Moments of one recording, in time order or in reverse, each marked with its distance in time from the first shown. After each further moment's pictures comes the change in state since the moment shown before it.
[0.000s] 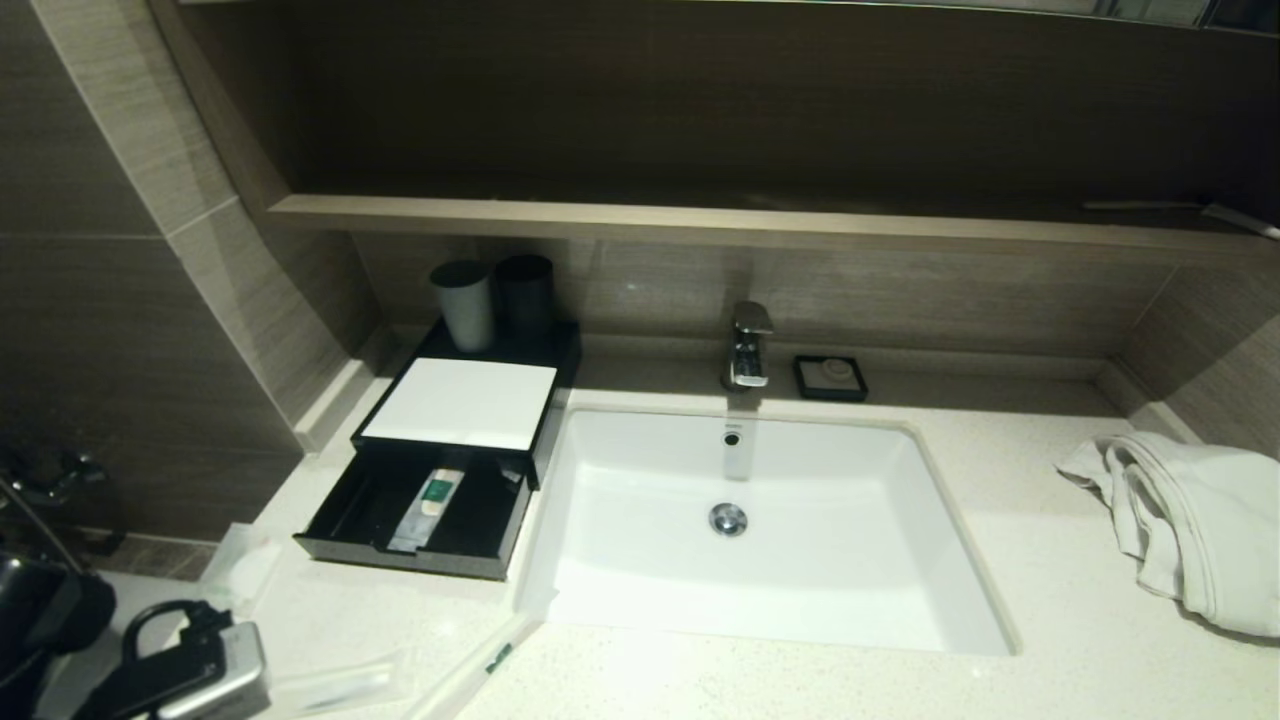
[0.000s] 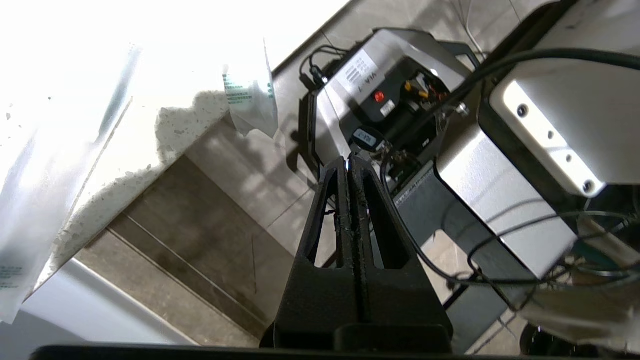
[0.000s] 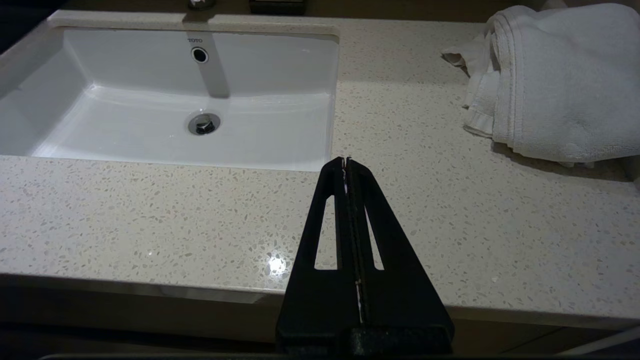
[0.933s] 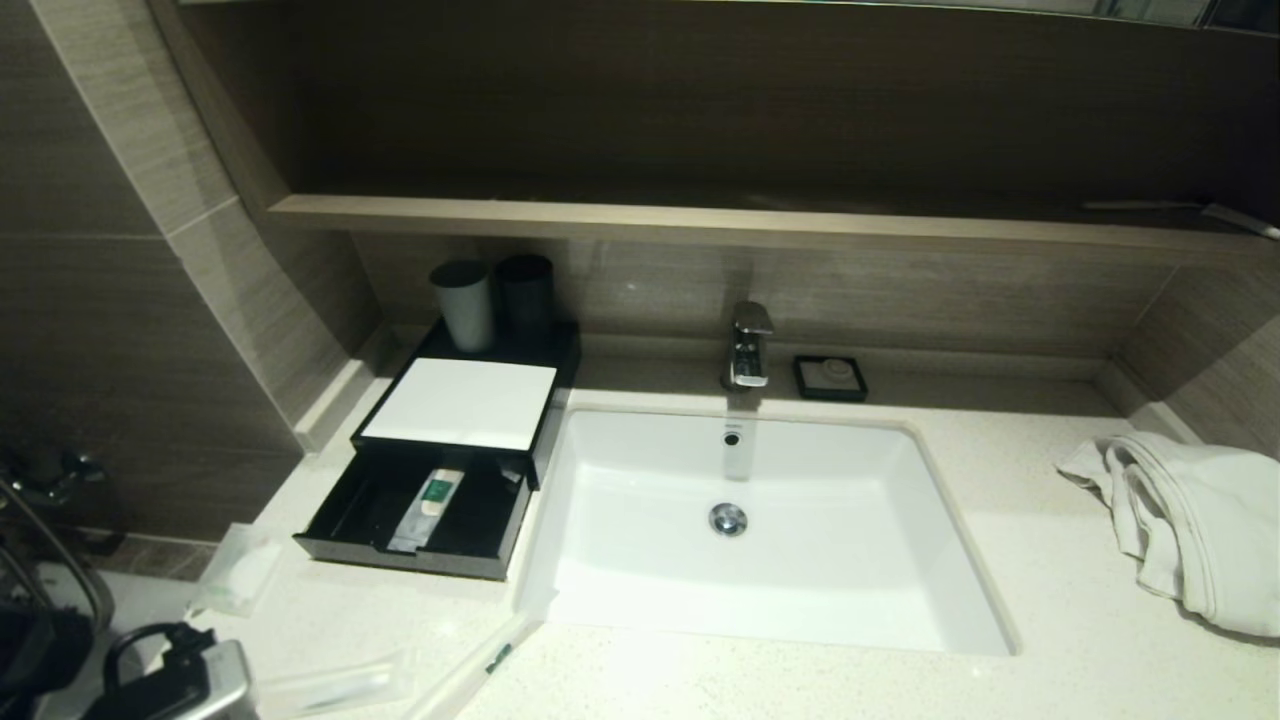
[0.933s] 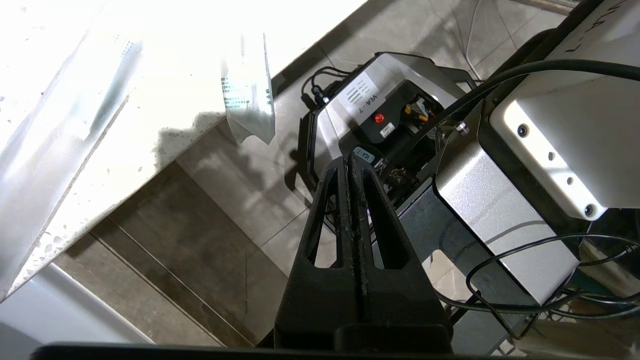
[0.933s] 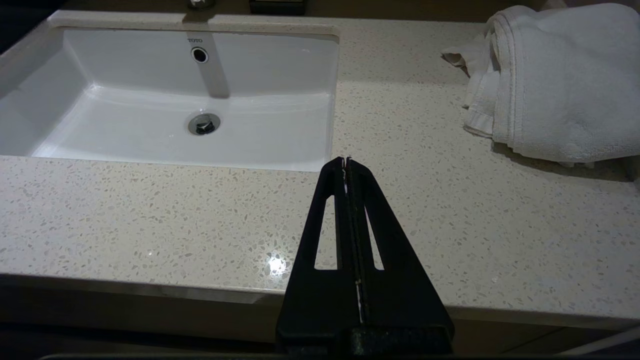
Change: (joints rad) left arm 0.001 -0.053 0.092 -0.113 -0.014 -0.062; right arm 0.000 0.000 0.000 0.000 -0.001 0.001
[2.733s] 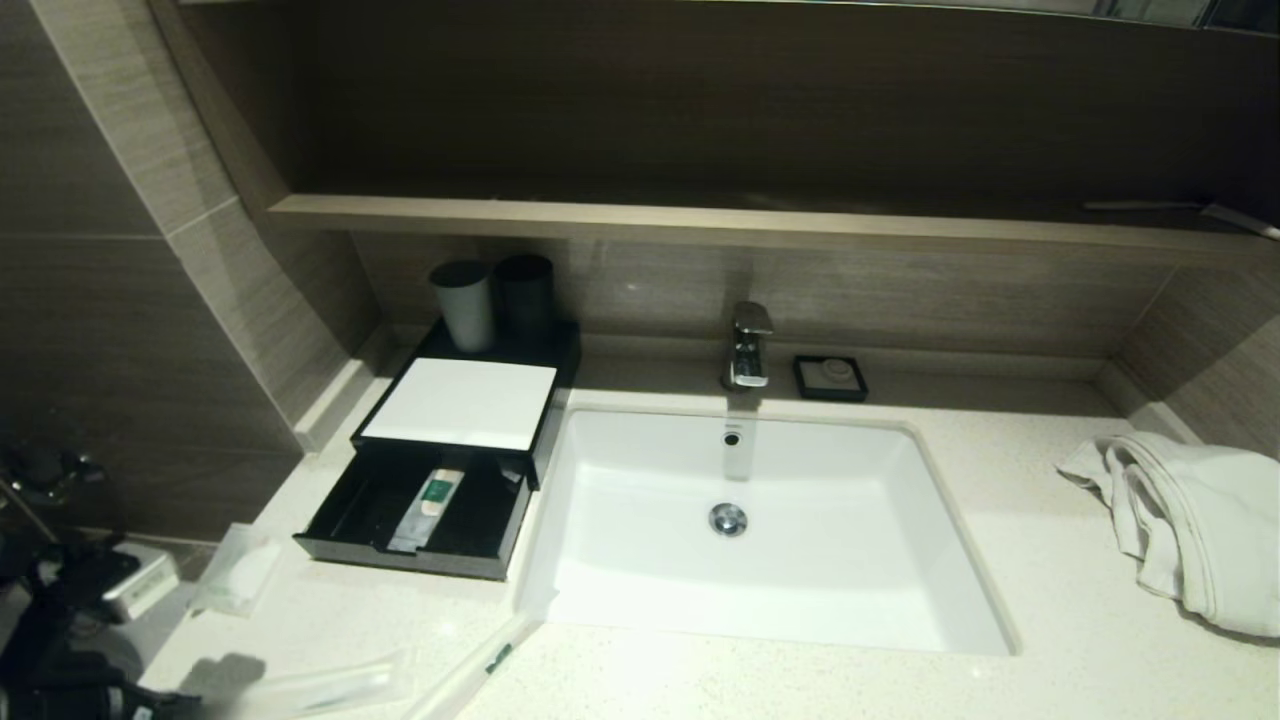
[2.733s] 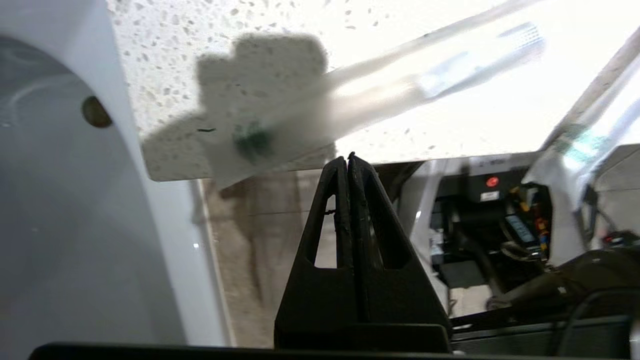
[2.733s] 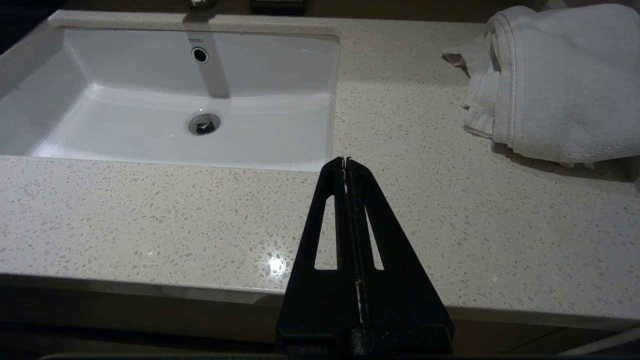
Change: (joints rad) left arm 0.469 0.217 -0.024 -0.241 0.222 -0.044; right arm 0.000 0.000 0.000 0.000 0.000 0.000
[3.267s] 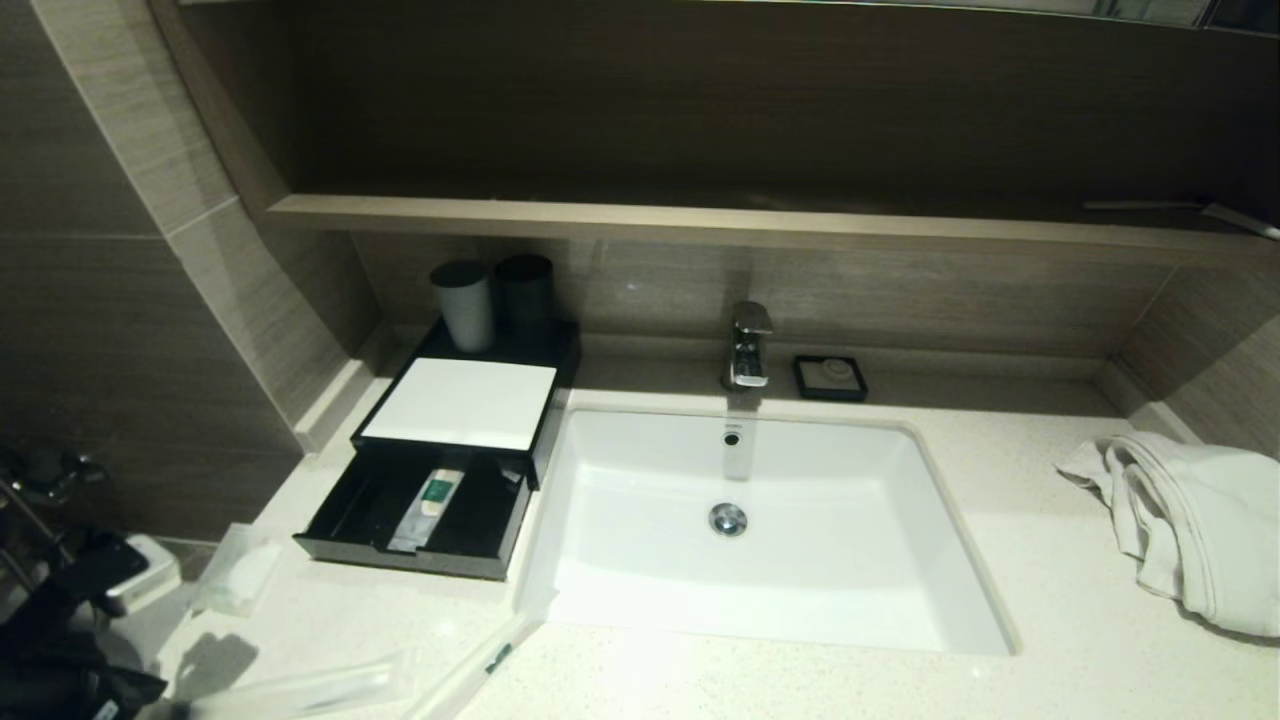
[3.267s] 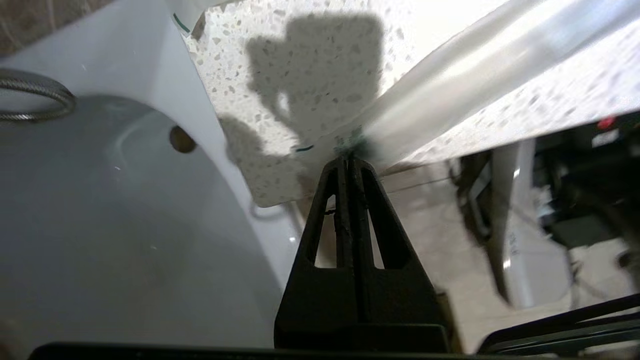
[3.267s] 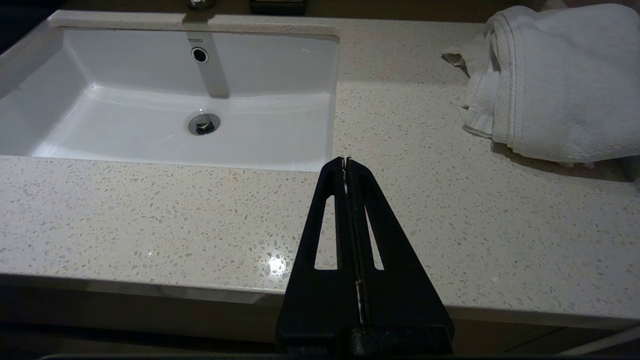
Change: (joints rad) left arm 0.154 0.160 -0.089 -0.004 -0.004 0.443; right arm 0.000 0.000 0.000 0.000 0.000 0.000
